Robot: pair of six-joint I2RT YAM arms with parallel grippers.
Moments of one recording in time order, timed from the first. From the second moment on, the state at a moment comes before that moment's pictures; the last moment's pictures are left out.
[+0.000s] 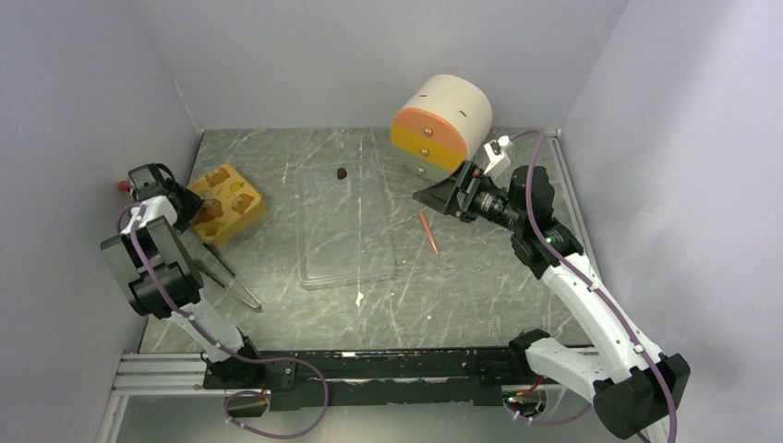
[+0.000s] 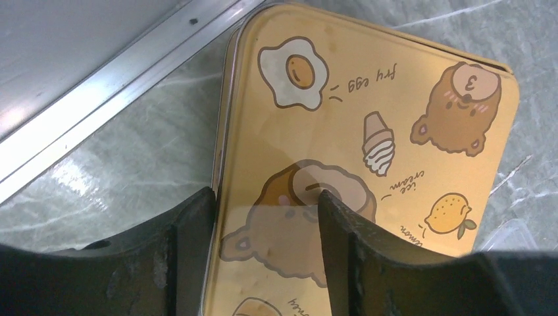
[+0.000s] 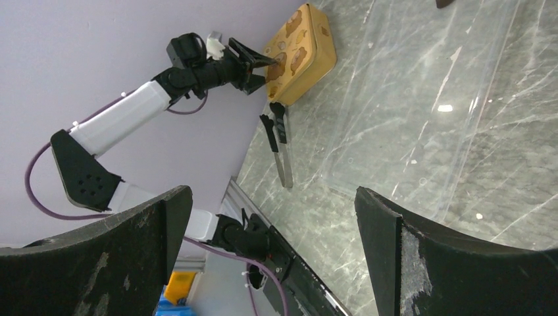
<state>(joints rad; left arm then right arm) 0.53 1.74 1.14 -0.27 0.03 -0.55 0.39 0.99 0.95 -0.15 -0.51 0.84</state>
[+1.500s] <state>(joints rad) 0.36 1.85 1.41 -0.35 0.04 -0.43 0.82 2.61 2.29 -0.13 -0.15 0.62</state>
